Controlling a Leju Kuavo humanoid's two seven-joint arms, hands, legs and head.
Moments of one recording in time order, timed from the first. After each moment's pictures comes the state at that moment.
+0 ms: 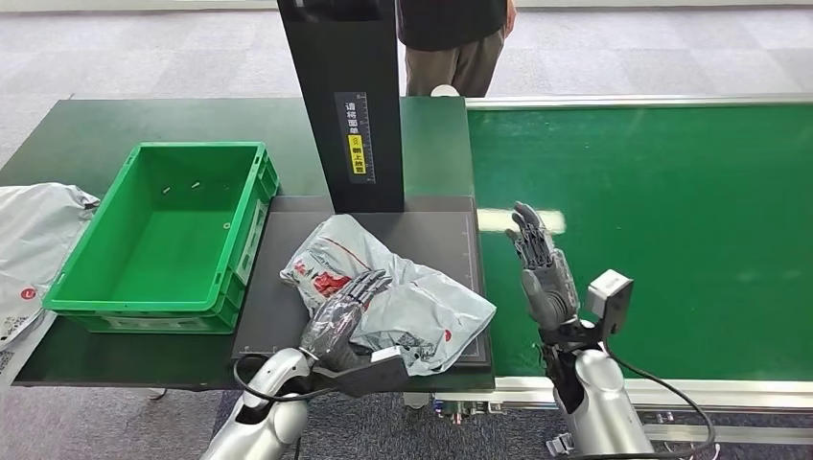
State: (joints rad) left arm -0.22 -0.08 -0.48 -1.00 -0.93 0.16 -0.25; right arm -0.29 0.02 0.21 -1.03 -0.24 0.37 -0.63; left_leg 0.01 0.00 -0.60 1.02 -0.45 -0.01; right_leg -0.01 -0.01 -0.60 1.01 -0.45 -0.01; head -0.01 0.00
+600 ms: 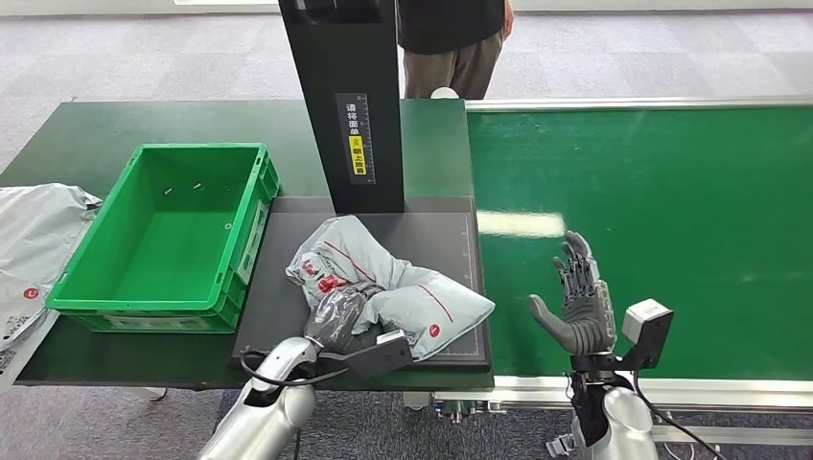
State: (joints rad) left arm -0.29 -0.11 -0.45 -0.85 -0.99 0.15 -0.18; right arm -0.15 0.10 -0.04 -1.14 -0.16 0.35 -0.56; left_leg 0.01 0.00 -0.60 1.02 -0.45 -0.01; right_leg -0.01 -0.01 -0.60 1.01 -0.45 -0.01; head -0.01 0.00
